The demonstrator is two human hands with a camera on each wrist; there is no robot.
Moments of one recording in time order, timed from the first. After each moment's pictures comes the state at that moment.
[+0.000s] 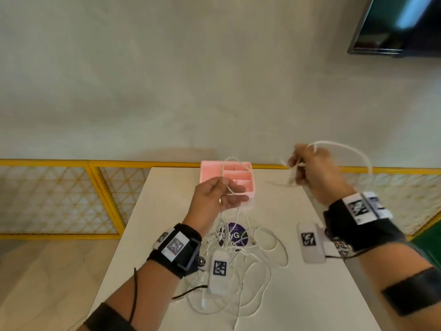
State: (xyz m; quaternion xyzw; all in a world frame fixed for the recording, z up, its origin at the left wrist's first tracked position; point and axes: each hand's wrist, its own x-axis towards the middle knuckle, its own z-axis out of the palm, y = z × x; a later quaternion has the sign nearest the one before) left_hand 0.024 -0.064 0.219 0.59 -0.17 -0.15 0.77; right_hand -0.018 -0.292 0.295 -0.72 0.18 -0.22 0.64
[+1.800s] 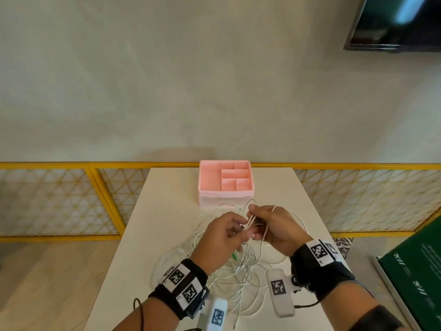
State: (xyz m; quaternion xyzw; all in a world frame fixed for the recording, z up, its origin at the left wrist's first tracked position) left_hand -0.015 -0.063 0.154 0.73 -0.26 -0.15 0.62; right_hand -0.046 -0.236 0.188 -0.60 0.20 0.04 0.77
